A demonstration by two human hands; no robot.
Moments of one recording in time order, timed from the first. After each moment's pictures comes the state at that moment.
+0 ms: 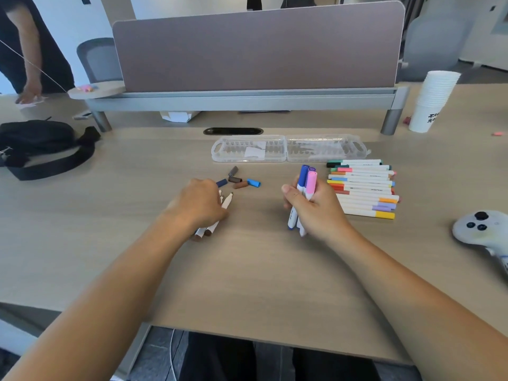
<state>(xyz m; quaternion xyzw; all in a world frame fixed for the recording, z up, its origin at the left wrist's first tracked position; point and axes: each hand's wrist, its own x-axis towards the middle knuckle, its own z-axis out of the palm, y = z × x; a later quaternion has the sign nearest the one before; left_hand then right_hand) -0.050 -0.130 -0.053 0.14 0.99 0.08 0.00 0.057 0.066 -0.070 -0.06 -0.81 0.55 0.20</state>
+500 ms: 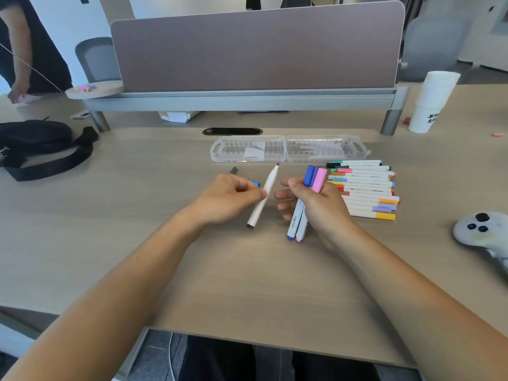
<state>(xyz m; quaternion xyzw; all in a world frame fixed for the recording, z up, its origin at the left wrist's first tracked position) -0.023 -0.101 -0.041 0.22 0.85 0.46 0.12 0.054 0.067 -0.065 -0.11 -0.70 0.70 0.13</state>
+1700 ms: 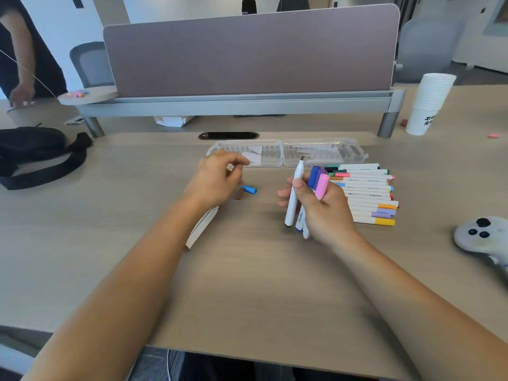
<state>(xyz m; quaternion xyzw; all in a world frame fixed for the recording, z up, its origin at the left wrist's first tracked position) -0.095 -0.093 -0.052 0.28 0.87 0.39 -0.12 0.057 0.069 -0.060 -0.08 -0.71 0.67 0.21</state>
